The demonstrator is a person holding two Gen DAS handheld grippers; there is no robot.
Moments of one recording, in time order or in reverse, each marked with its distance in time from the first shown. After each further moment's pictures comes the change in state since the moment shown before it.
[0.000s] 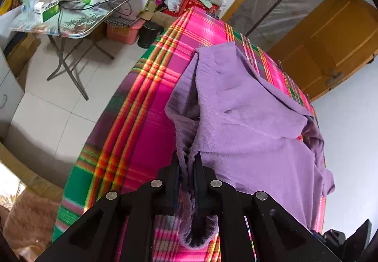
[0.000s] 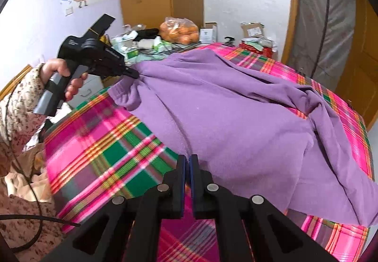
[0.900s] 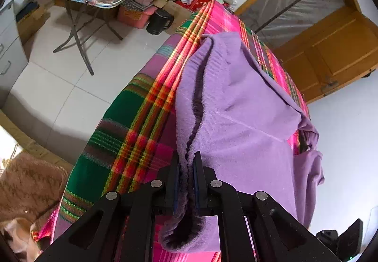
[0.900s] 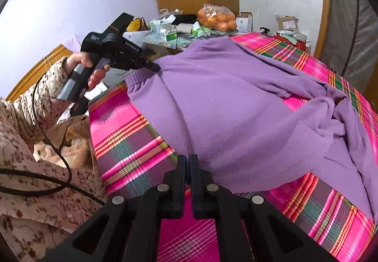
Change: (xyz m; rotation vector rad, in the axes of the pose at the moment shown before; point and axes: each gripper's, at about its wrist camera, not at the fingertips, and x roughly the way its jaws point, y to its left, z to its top) left arm -0.031 0.053 -0.065 -0.117 0.041 -0.052; right arm -0.023 0.030 -0.022 -0.079 0.108 0.178
